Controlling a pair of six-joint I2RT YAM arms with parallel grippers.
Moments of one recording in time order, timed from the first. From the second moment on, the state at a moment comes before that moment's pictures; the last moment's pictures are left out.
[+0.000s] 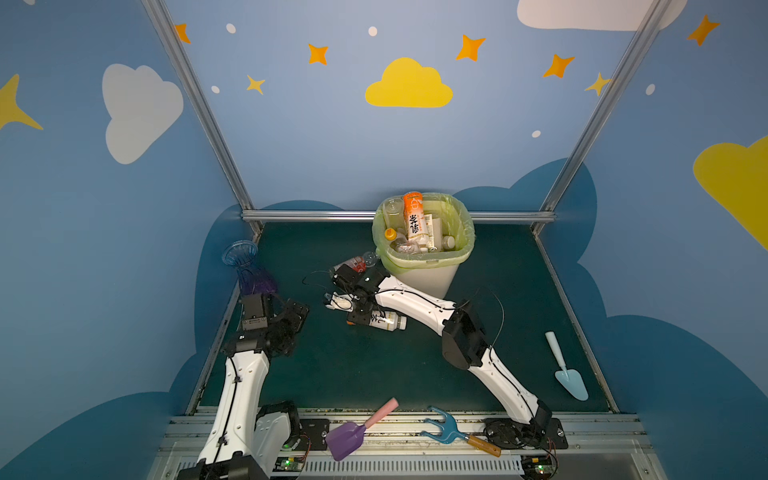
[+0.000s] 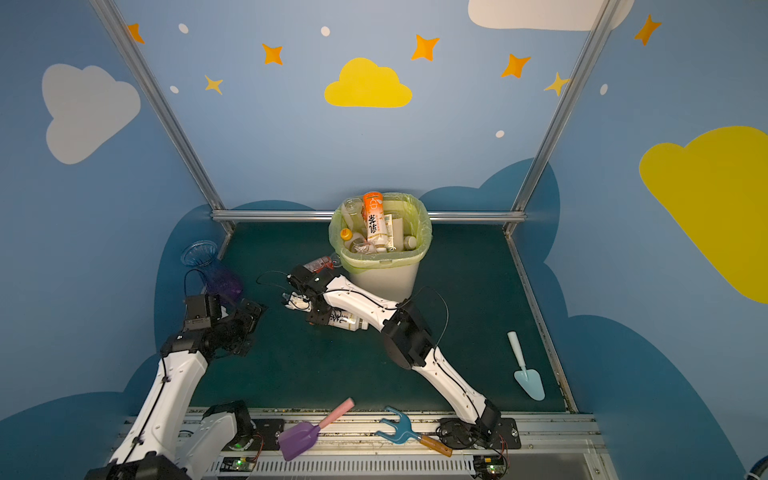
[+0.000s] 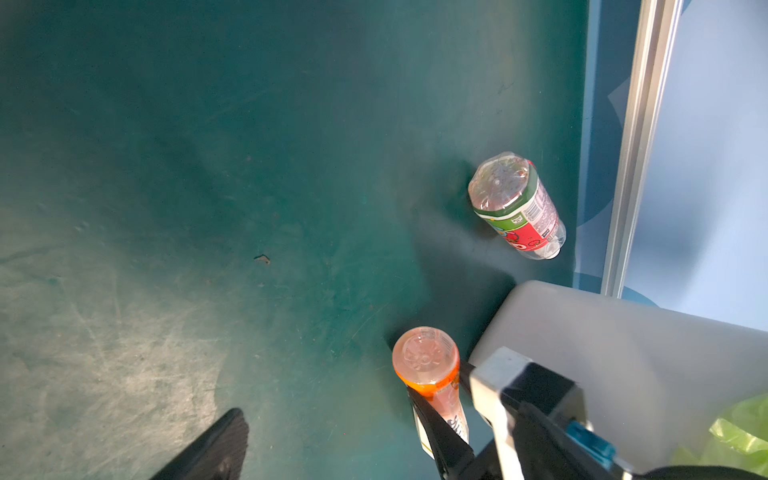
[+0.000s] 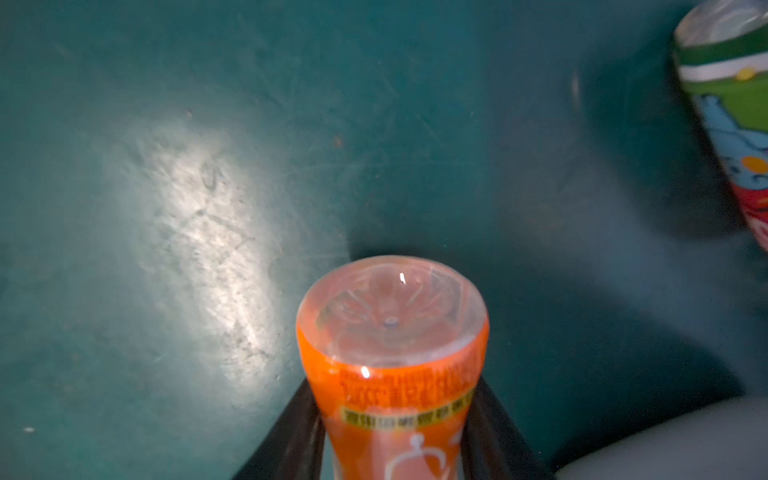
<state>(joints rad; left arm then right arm) 0.20 0.91 0.66 -0.68 0.33 -1.02 1.04 2.49 2.35 -1.12 0.01 -0.42</state>
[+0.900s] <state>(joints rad) 0.20 0.91 0.89 -0.64 0.41 -0.92 0.72 1.59 2.16 -0.39 -0.13 -0.29</state>
